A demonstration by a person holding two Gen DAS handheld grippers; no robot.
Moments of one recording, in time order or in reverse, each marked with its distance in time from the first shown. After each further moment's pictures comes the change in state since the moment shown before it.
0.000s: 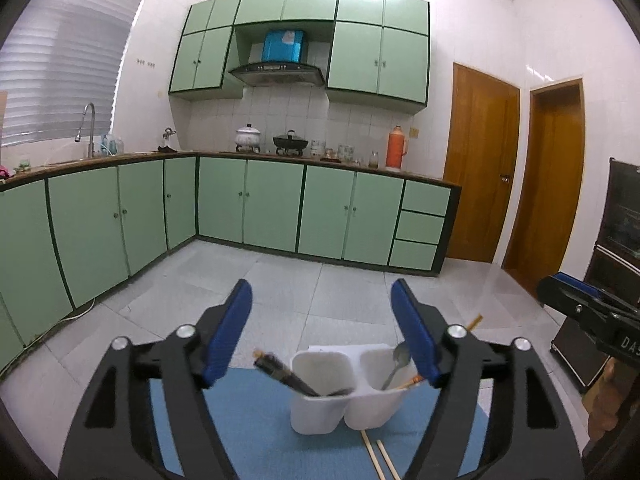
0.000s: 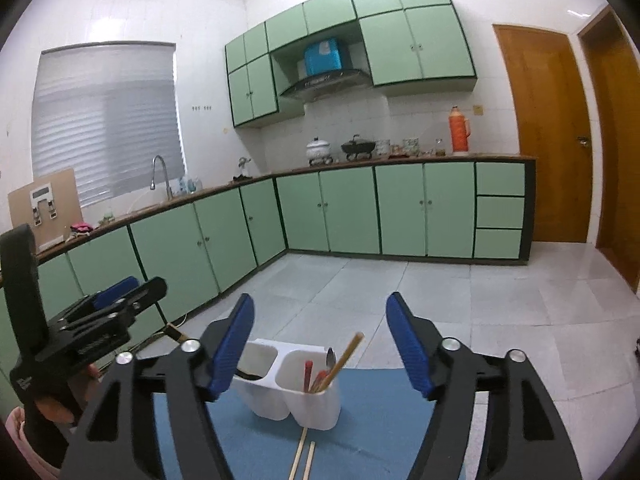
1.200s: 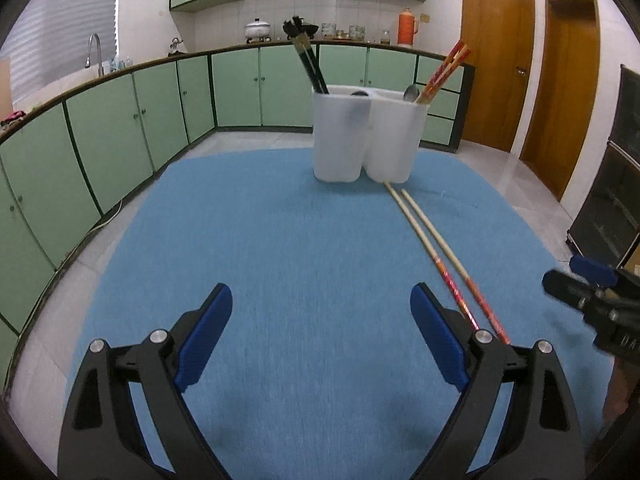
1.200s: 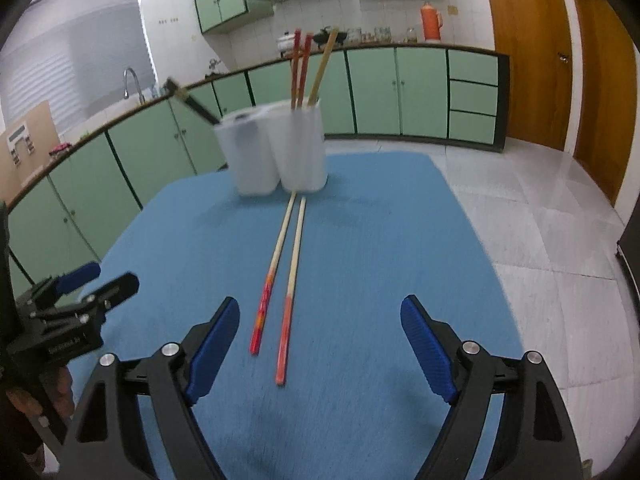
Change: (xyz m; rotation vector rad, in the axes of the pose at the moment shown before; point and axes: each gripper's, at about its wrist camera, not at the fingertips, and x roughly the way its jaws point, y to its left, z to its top) left arm -0.092 0.015 -0.205 0.057 0.415 0.086; right arm -0.058 0.016 -0.215 0.062 0.392 -0.088
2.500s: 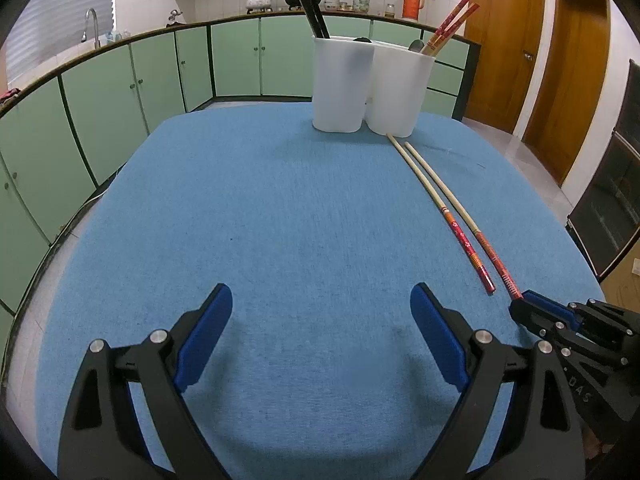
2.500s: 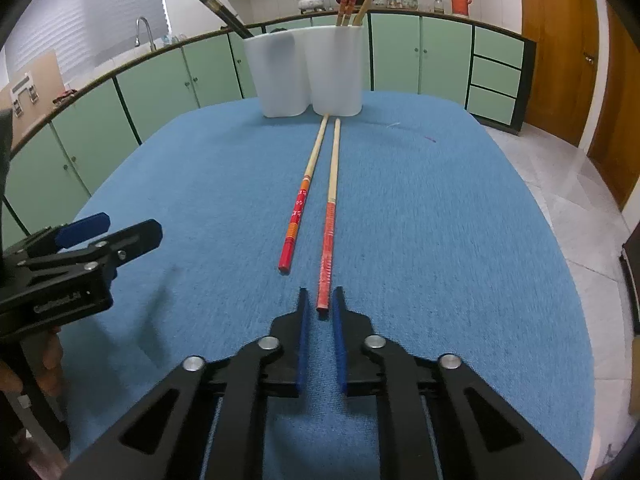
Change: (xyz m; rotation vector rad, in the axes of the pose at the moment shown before) left arm 0.024 -0.009 -0.023 -0.017 0.100 -0.012; right arm 0.030 0.035 -0.040 -0.090 0.138 -0.008
